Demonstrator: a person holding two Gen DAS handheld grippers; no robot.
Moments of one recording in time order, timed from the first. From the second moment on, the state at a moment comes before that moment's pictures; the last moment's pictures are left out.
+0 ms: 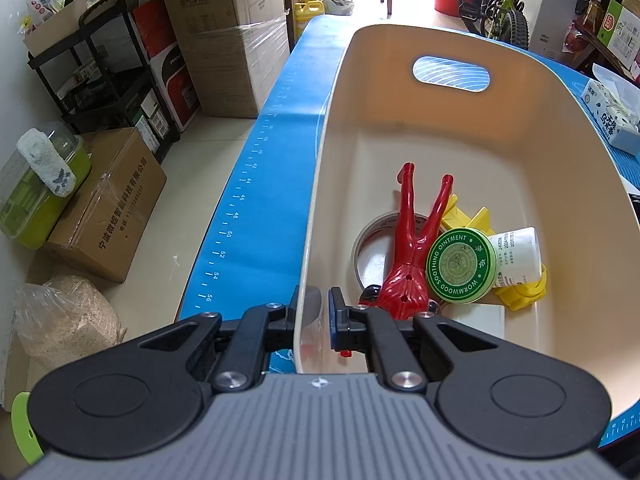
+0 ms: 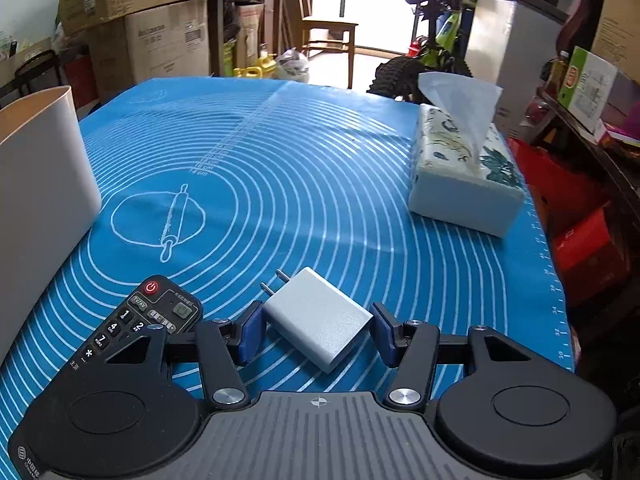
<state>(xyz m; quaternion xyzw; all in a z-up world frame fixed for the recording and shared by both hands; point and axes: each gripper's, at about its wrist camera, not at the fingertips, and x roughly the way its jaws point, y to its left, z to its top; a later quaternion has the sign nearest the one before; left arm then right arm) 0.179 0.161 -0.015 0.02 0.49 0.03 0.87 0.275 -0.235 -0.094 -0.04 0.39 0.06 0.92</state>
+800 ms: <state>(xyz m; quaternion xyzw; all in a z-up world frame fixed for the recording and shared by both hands) 0.180 0.159 -0.014 0.01 0.49 0.03 0.87 0.212 -0.147 0.040 -0.04 0.28 0.14 0.95</state>
